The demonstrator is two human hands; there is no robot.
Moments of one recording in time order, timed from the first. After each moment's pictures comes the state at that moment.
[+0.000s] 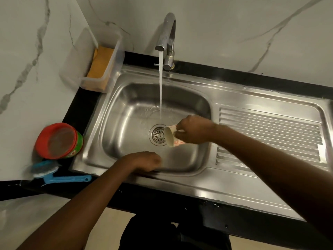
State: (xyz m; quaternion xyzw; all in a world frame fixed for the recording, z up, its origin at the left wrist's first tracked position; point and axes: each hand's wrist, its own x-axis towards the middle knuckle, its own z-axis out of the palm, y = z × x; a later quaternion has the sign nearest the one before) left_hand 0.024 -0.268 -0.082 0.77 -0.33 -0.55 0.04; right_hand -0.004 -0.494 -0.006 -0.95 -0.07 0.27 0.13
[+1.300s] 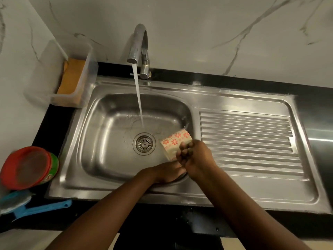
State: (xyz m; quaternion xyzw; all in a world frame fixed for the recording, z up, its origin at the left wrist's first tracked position) left_hand -0.030 -0.365 -0.096 0.71 -0.35 -0.54 0.28; right_hand -0.079 -0.463 0.008 -0.25 0.58 -0.06 0.77
